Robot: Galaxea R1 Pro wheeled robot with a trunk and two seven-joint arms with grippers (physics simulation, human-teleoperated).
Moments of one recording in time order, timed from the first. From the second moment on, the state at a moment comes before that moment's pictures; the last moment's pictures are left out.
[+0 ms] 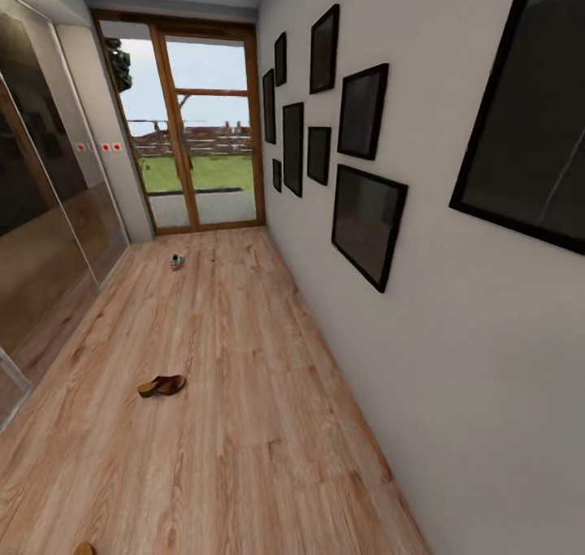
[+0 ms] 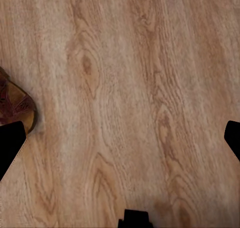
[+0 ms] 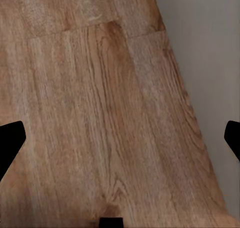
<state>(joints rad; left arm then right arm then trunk) -0.20 0.06 0.08 -0.25 0.01 -0.29 0.00 -0.06 -0.04 0.00 -0.53 0.00 -0.20 0.00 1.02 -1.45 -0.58</state>
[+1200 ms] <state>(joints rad) -0.20 0.06 0.08 -0.25 0.01 -0.29 0.00 -0.06 -0.04 0.00 -0.54 0.00 -0.20 0.00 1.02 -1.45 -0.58</state>
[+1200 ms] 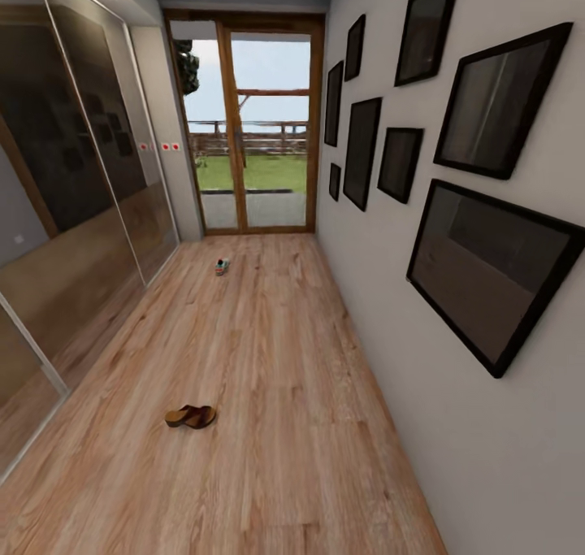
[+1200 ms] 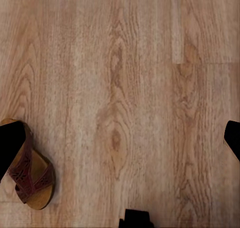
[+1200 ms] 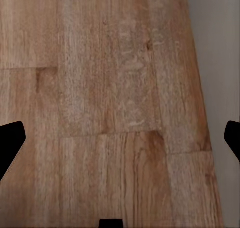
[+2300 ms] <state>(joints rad) -0.20 0.06 0.08 -0.25 0.01 -0.29 0.00 -0.06 -0.05 0.00 -0.54 0.00 -0.21 0.00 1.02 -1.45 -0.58</state>
